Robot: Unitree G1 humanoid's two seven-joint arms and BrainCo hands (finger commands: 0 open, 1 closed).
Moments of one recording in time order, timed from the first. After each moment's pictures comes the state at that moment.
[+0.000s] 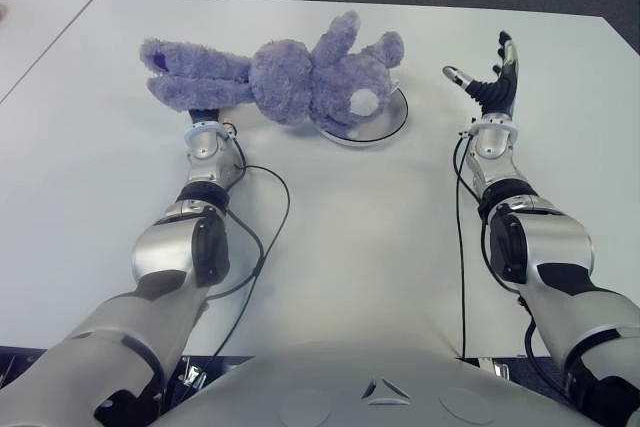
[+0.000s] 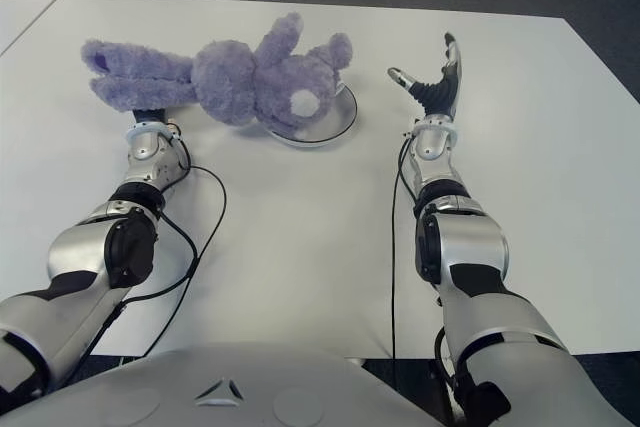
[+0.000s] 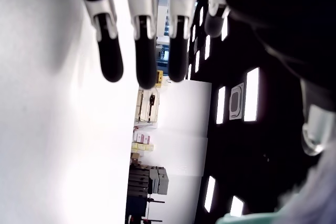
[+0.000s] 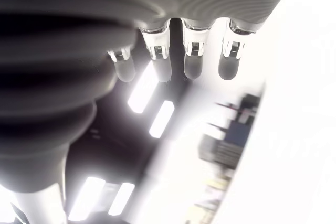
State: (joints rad) left arm -0.73 0.11 0.42 1.23 -0.03 -0.44 0.15; right arm -0.82 -0.34 -0.14 1.34 -0.20 -0.60 -0.38
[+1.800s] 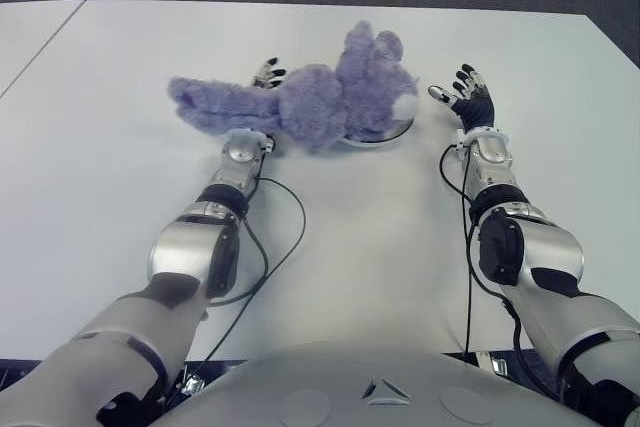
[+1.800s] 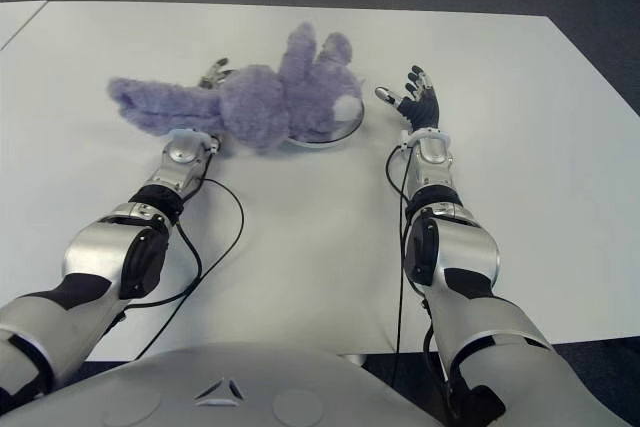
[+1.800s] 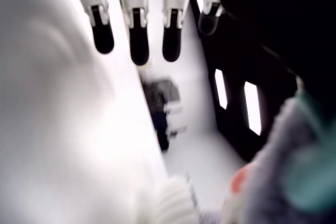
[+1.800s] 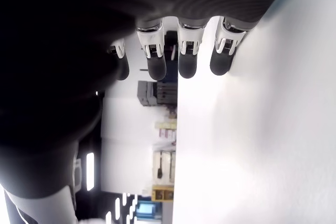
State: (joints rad) left arm -0.73 0.06 0.10 1.24 0.20 -0.46 0.05; right arm -0.80 -0.27 -0.31 1.28 -0.04 -0.37 0.07
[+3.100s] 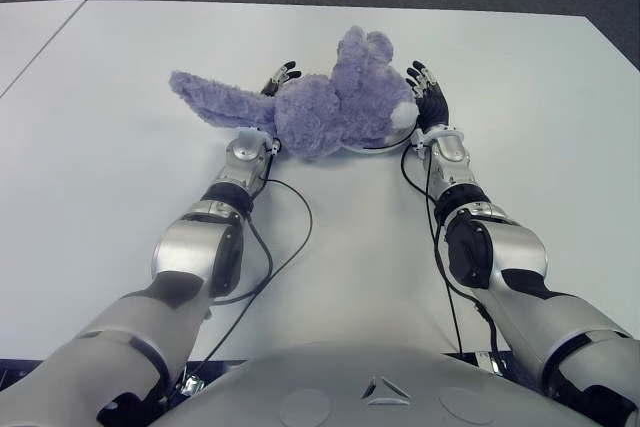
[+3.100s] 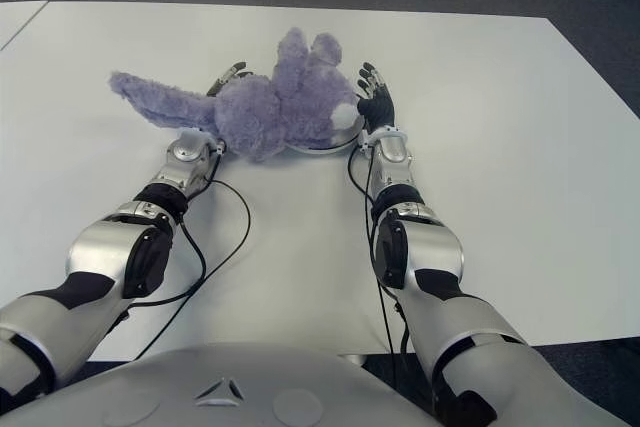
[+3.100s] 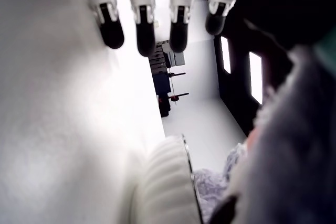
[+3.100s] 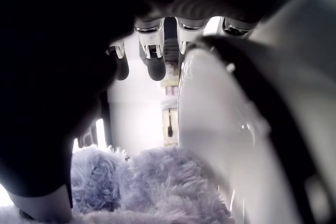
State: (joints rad) left arm -0.74 0.05 0.11 1.24 0.15 -0.44 -0.06; right arm -0.79 -0.12 -0.30 1.25 -0.03 -0.38 0.13
